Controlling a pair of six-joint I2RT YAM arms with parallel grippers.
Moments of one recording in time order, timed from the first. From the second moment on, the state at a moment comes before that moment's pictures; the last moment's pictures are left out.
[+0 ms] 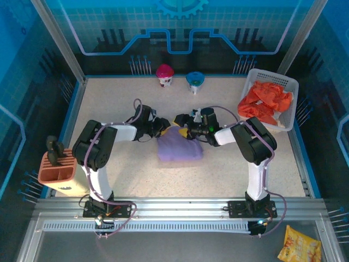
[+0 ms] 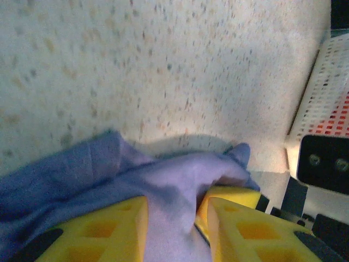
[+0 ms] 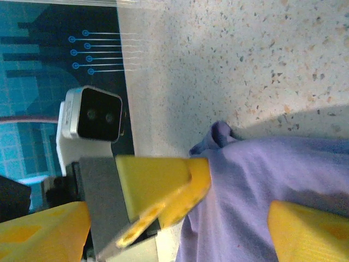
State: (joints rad) left arm -0.30 1.89 0.94 0.19 0.50 -1.05; right arm 0.45 2.01 0.90 0.66 -0.64 1.23
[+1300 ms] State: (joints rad) left arm -0.53 1.46 0.62 0.02 0.54 -1.19; right arm 0.52 1.70 0.49 0.62 -0.69 1.22
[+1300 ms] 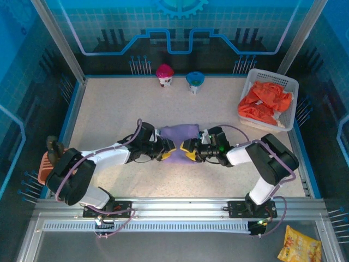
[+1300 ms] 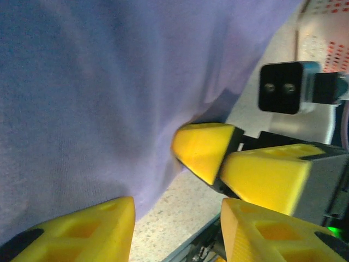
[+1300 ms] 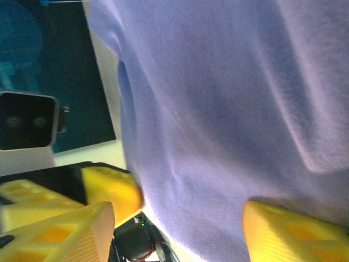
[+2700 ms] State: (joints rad) left arm -0.35 1.80 1.07 -0.12 0.58 -0.99; right arm 0.36 1.76 0.93 0.18 -0.69 0.96
